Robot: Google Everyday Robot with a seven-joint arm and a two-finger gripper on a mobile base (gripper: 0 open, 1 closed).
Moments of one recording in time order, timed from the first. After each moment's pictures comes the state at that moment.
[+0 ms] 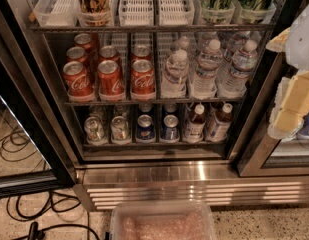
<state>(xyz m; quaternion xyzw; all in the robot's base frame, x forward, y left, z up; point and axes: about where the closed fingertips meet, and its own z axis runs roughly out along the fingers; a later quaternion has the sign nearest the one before) 0.438 -0.217 0.976 -0.60 0.78 -0.03 0.16</state>
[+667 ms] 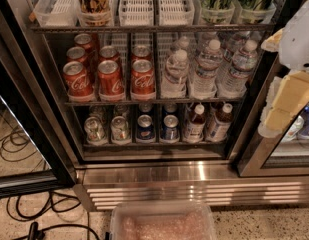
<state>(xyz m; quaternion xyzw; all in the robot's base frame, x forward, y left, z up) 0.443 -0.204 0.975 -0.60 0.78 -0.03 0.18</state>
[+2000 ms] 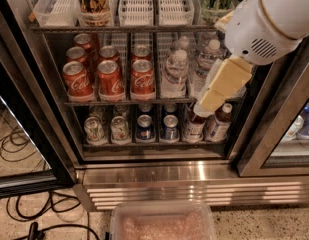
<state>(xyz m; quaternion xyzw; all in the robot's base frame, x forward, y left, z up) 0.475 -0.106 0.998 -0.59 0.75 0.02 0.31</state>
